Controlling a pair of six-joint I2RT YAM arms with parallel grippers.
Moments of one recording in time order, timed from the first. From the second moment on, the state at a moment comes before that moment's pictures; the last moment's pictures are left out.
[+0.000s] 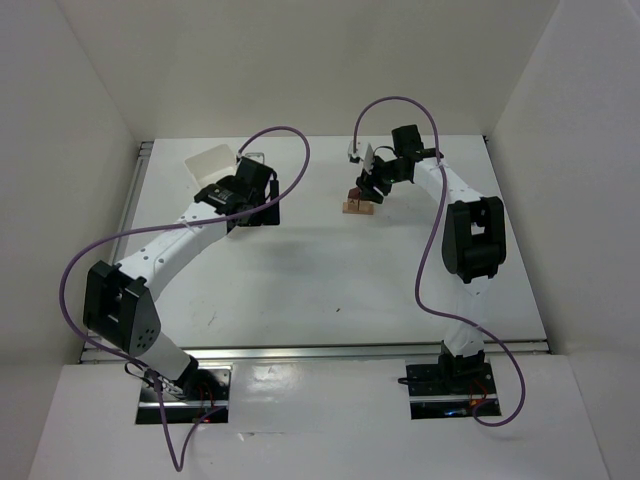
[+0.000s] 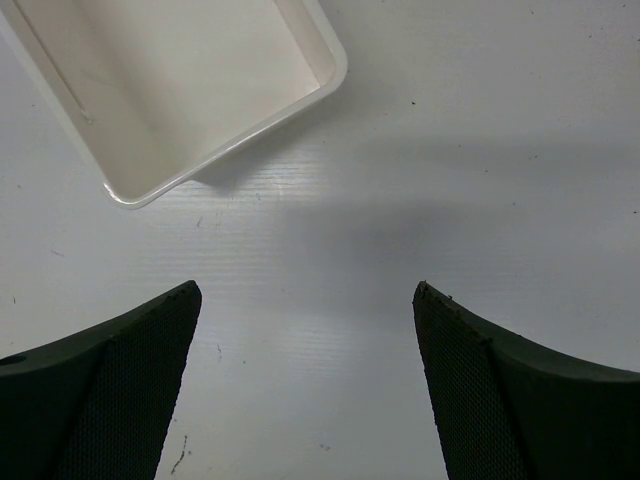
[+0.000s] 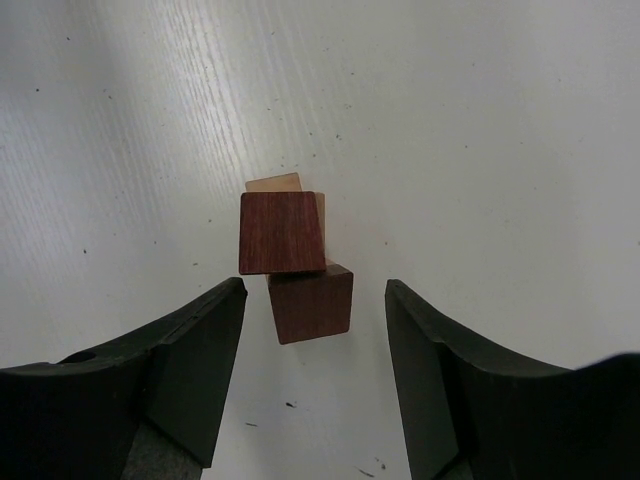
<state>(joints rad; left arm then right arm) -0.47 1.56 1.35 -0.69 -0.36 -0.42 0.19 2.08 1.71 -0.57 -0.64 -0.95</state>
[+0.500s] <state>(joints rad) -0.47 1.57 1.35 -0.69 -0.36 -0.42 0.19 2.08 1.72 -0.57 -0.68 -0.94</state>
